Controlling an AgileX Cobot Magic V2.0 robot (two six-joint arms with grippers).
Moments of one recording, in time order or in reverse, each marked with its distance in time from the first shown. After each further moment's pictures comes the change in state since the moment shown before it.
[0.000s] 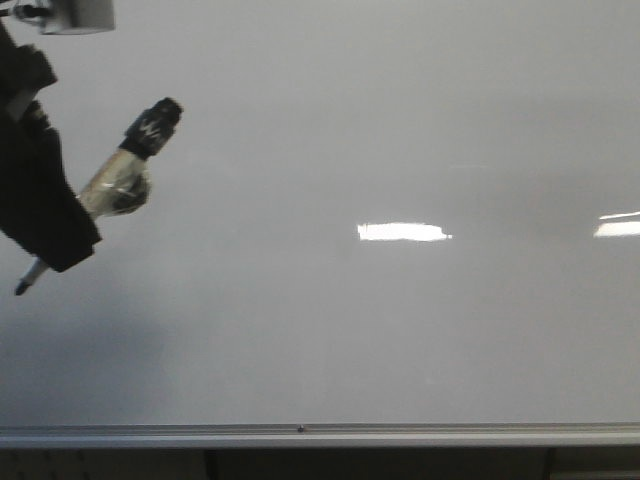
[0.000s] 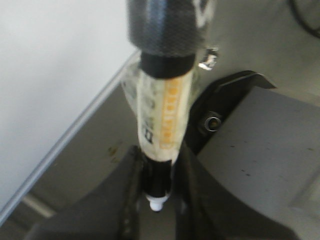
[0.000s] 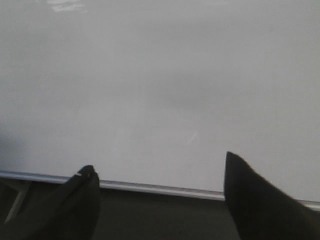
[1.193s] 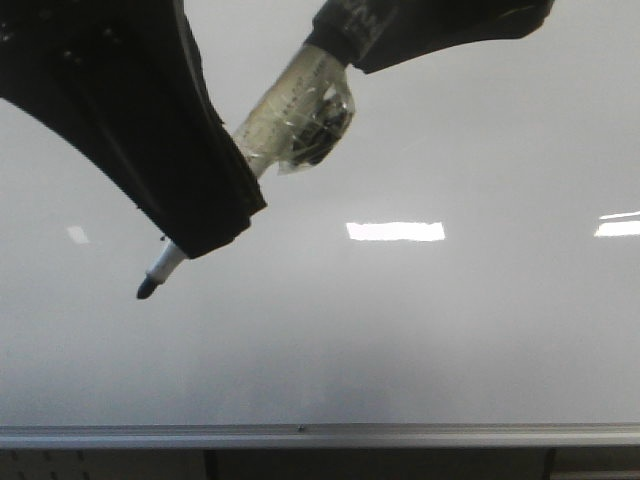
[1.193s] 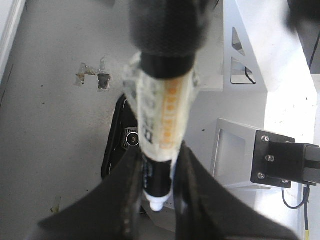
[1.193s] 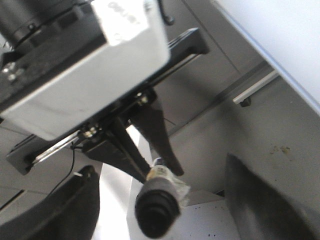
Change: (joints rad) left arm -0.248 0.000 -0.128 -0.234 0.212 0.159; right arm 0.306 0.812 -0.469 0.777 0.567 -0.762
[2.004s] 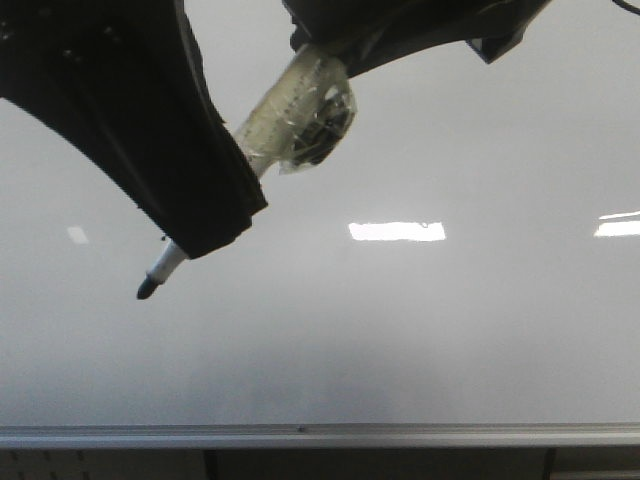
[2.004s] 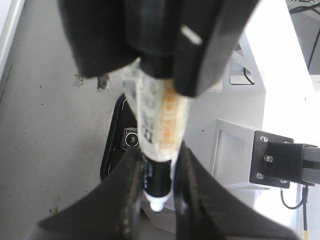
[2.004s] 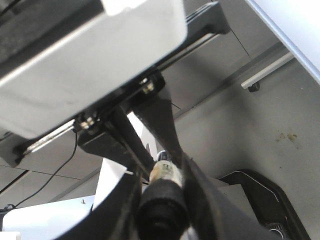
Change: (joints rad) left arm 0.000 0.000 0.000 -0.005 0.001 0.003; right arm 0.041 0.033 -0.002 -0.026 0.000 -0.002
